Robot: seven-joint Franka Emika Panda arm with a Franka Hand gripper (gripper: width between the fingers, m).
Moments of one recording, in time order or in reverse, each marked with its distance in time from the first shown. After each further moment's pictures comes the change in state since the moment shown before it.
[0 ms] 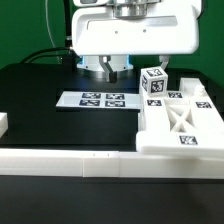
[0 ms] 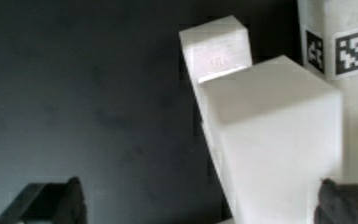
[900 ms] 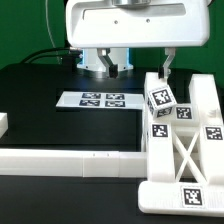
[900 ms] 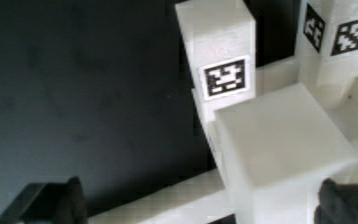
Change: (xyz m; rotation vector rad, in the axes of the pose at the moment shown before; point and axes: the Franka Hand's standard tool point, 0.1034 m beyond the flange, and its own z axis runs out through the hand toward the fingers) arm 0.046 -0.015 -0.022 0.001 -0.088 0.004
